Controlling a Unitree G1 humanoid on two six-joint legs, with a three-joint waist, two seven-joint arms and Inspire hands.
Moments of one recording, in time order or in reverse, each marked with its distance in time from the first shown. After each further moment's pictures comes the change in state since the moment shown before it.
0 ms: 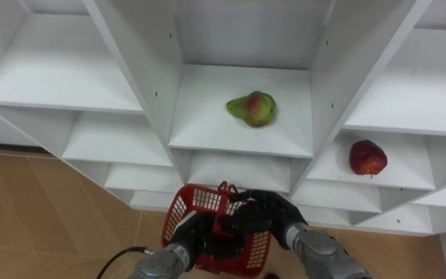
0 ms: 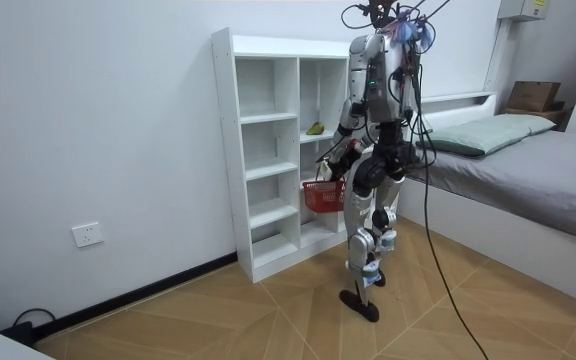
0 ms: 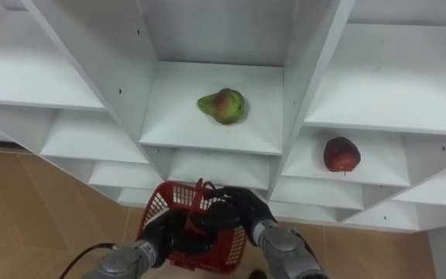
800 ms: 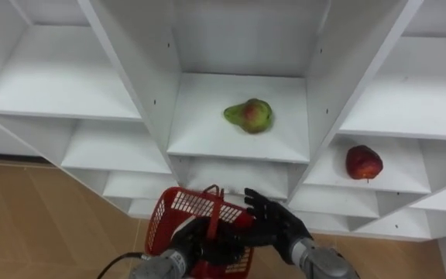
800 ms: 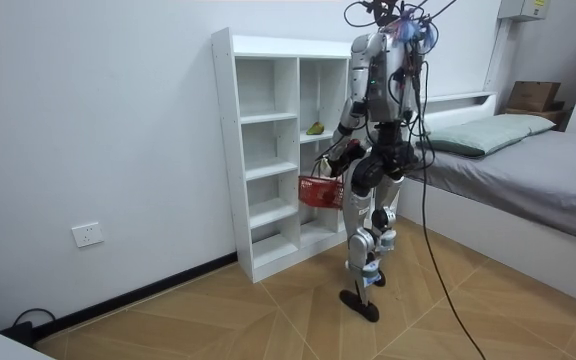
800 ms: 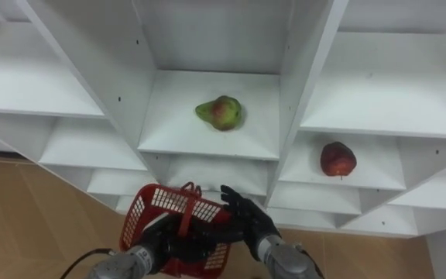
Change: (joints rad) left arm 0.076 0.042 0.001 -0.097 0.001 0.000 -0.041; right arm 0.168 -0.080 -0.005 -0.197 -0.003 -0.040 0.061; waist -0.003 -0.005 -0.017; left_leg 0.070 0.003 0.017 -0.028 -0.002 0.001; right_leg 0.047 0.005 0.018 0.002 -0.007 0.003
